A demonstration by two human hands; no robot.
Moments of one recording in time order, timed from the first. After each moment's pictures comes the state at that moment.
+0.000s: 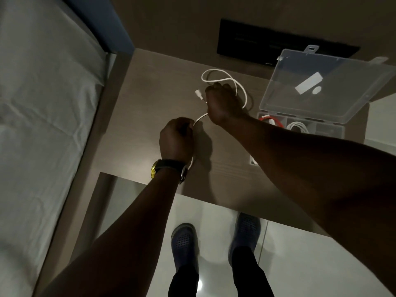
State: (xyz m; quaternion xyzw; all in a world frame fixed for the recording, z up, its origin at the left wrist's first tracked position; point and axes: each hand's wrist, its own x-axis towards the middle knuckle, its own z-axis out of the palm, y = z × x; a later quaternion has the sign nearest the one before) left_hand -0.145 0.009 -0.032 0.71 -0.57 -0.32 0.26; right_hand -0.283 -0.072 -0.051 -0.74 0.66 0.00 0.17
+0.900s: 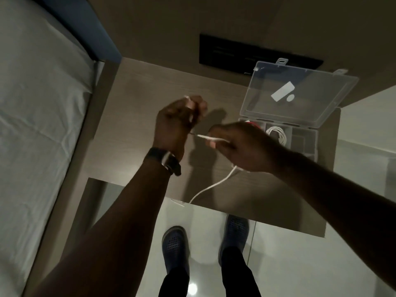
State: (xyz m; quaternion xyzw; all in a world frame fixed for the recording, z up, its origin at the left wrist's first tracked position) left_hand -0.181 -0.008 0.030 0.50 -0.36 -0.66 0.43; right_hand -0.350 0.028 0.057 -0.78 0.50 -0.11 0.35
